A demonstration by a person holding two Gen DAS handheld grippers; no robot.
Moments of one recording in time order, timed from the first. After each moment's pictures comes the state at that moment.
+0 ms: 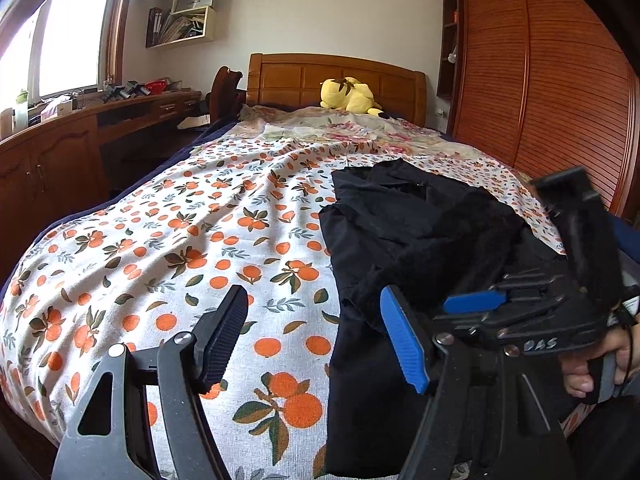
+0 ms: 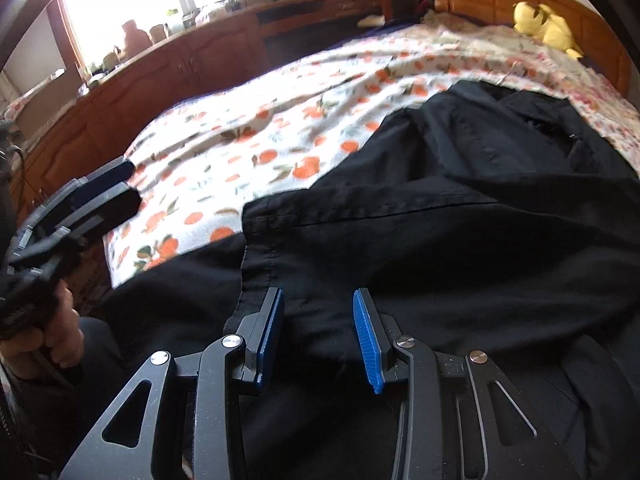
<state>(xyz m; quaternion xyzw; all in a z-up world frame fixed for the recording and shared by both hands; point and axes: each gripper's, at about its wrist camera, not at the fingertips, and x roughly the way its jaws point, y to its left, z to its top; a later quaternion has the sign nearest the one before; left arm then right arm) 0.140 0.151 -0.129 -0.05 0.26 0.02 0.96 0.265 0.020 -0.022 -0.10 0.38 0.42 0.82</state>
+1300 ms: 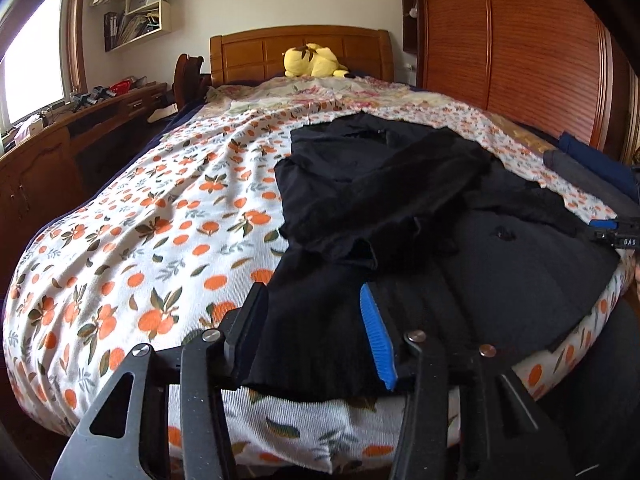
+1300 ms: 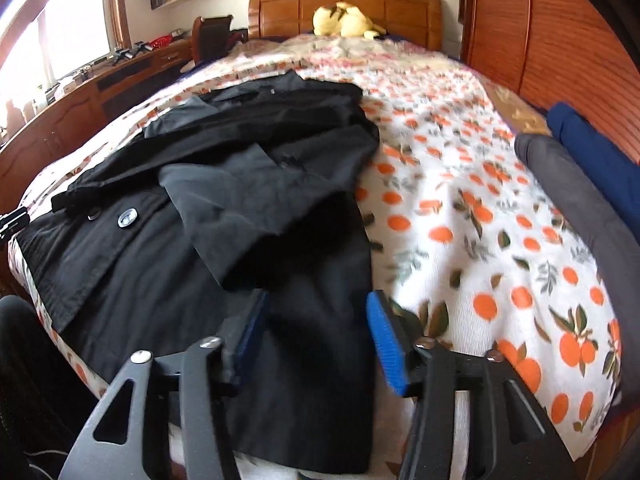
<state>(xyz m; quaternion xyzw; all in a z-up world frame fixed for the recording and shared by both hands) 0.112 0.102 -0.147 0.02 0.33 -0.01 0.95 0.215 -0.282 -0.063 -0.03 0.37 0.16 0.92</state>
